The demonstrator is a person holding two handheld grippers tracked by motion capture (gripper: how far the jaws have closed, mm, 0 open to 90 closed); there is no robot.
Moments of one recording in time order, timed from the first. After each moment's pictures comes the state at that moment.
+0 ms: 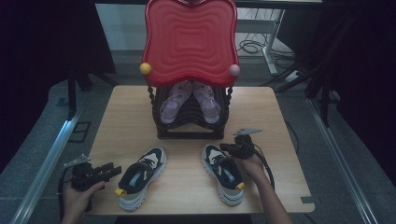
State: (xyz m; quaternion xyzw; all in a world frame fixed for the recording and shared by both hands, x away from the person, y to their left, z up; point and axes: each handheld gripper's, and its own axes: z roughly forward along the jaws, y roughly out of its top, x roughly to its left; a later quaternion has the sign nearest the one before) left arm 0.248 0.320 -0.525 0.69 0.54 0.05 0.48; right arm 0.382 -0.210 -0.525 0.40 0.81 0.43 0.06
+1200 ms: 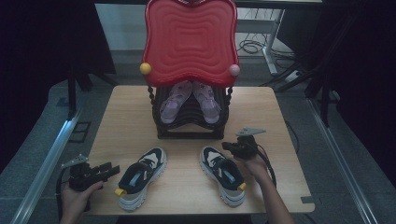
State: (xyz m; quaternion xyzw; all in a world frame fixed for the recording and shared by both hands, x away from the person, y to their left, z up) left arm 0.245 0.324 -0.521 0.69 0.54 0.06 0.48; right arm 0.373 -0.218 -0.511 0.38 0.81 0.44 0.09
